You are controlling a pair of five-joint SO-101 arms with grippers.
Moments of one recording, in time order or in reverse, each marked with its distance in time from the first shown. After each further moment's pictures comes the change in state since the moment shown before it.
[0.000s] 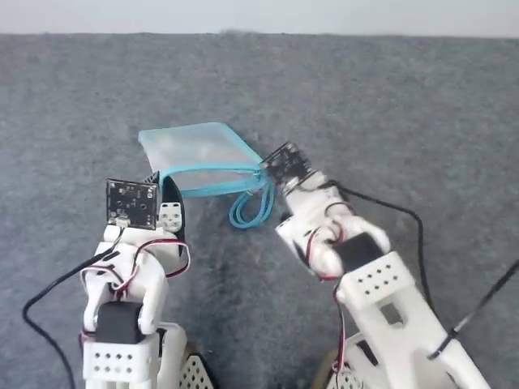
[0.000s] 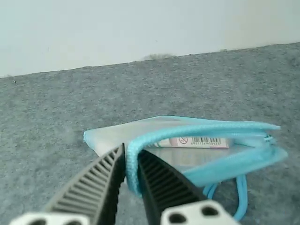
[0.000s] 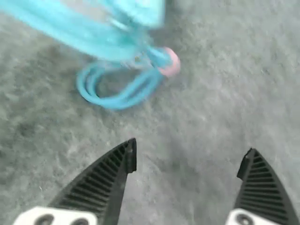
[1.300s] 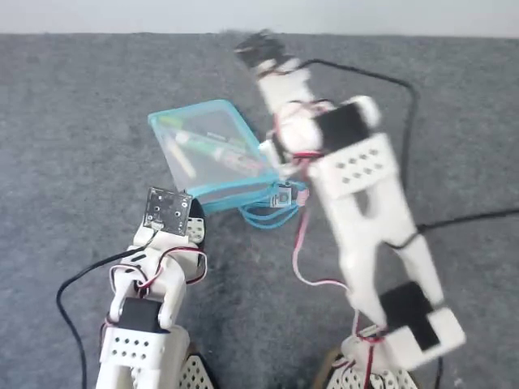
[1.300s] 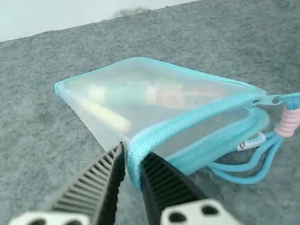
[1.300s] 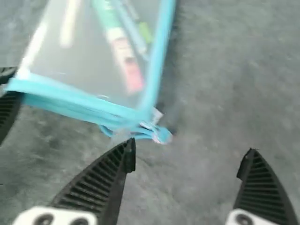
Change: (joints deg) left arm 4.9 0.1 17.0 -10.5 -2.2; right arm 2.2 43.0 -80.5 48.4 -2.6
